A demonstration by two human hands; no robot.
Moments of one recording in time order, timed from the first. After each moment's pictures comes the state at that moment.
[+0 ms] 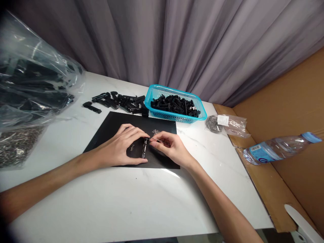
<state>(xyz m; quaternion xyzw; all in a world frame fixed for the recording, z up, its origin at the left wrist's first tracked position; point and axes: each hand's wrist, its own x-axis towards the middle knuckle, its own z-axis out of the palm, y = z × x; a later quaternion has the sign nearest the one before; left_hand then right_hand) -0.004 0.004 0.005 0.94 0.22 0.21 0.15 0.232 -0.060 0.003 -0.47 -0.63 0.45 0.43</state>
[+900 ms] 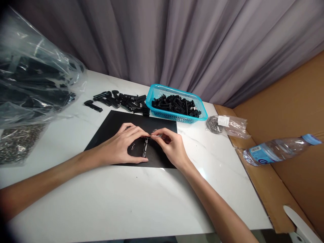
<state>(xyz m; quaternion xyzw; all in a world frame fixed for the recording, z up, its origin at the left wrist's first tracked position) -0.003 0.005 0.003 0.93 0.24 0.22 0.17 0.221 -0.057 -0.003 -0.52 -0.64 0.30 0.48</state>
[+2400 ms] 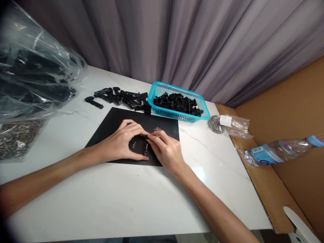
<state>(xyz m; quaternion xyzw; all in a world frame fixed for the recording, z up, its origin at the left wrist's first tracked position) -0.002 0.009 -0.002 0.92 0.25 0.25 0.19 0.209 -0.066 -0.022 -0.46 -0.79 -0.07 0.40</state>
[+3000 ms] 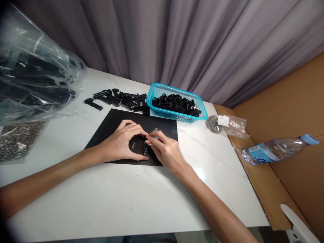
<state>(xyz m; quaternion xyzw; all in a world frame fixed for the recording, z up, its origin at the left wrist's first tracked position) 0.003 0.008 0.002 0.91 0.28 0.24 0.19 0.216 -0.068 -0.015 -0.44 -0.81 0.01 0.38</state>
